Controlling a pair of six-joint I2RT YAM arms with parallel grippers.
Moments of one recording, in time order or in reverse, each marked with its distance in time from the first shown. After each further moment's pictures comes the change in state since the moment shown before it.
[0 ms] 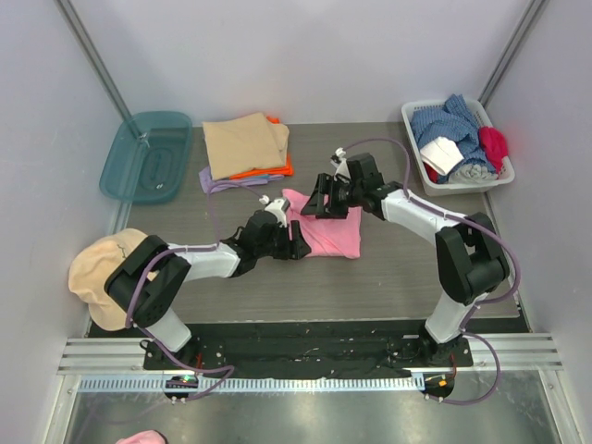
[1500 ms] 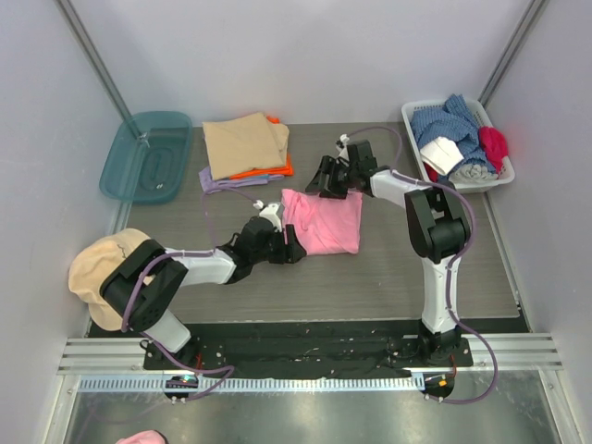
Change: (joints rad) left arm -0.002 -0.033 -0.081 0.057 -0.047 -0.005; right arm -0.112 0.408 0.290 0.105 0.028 -0.008
